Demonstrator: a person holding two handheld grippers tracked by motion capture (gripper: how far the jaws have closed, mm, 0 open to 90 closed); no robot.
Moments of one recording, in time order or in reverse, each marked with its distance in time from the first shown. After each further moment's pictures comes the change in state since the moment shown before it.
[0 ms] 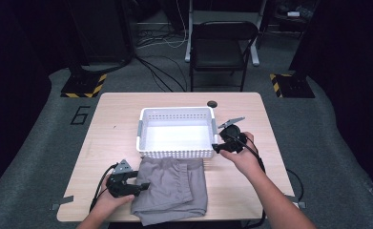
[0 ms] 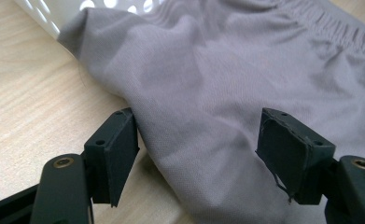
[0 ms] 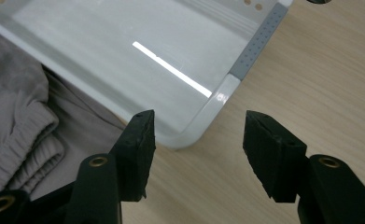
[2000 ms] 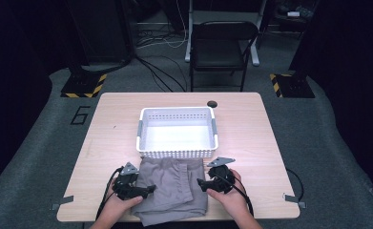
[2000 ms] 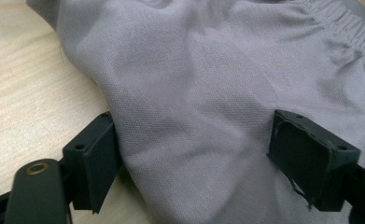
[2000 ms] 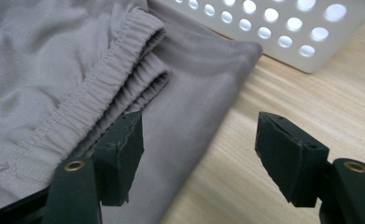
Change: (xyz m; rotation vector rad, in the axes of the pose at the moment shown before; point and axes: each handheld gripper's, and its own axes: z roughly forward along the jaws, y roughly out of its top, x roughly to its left) left arm -0.021 0.001 0.012 0.065 0.078 -0.107; right arm 0.081 -0.087 0.023 -0.059 0.100 0.051
